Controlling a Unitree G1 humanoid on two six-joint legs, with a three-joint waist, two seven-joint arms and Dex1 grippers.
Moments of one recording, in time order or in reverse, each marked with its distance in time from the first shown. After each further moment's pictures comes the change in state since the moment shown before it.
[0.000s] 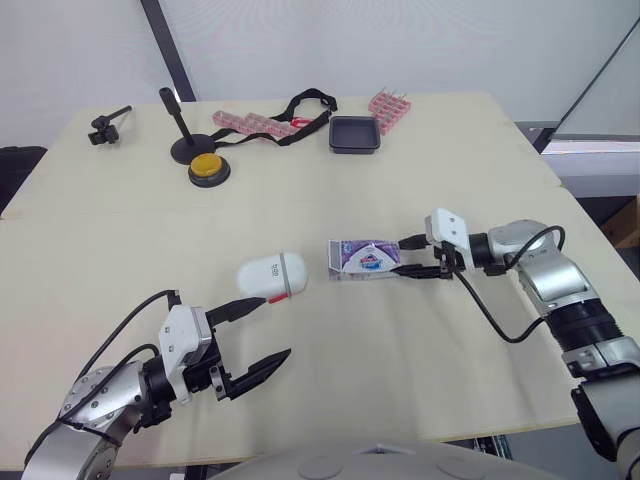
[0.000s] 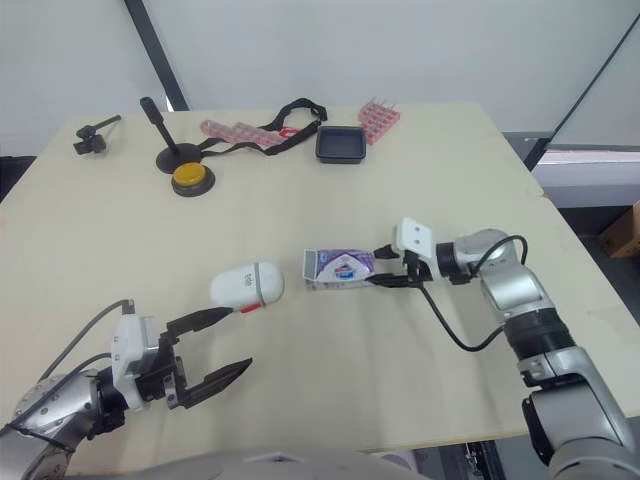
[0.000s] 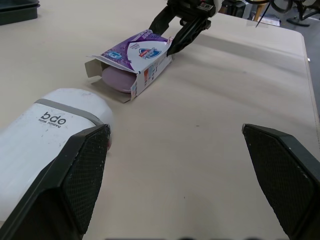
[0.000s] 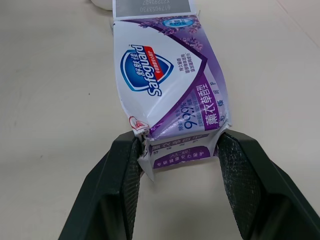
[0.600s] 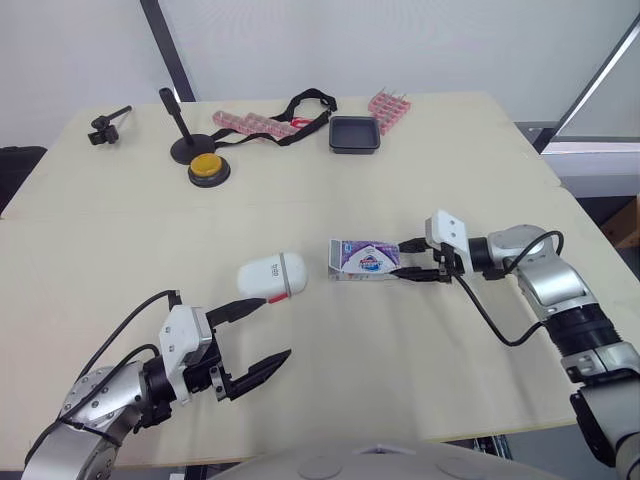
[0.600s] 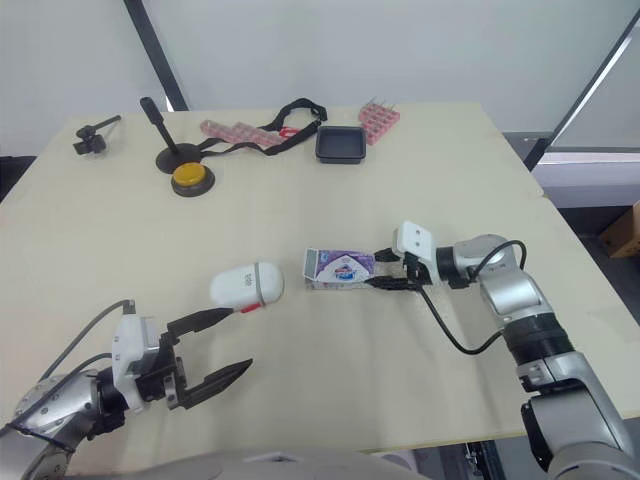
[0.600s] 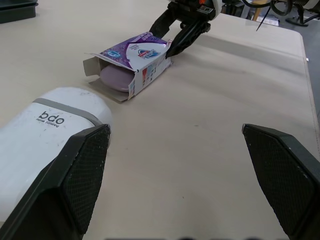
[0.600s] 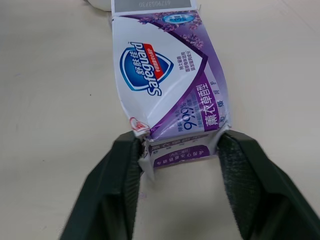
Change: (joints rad) left arm -0.001 0.000 0.000 -0.001 0.000 0.005 -0.003; right arm 0.036 0.035 -0.008 0.000 0.003 -0.012 -0.028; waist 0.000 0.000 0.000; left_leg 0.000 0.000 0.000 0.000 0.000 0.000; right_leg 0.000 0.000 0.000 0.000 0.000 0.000
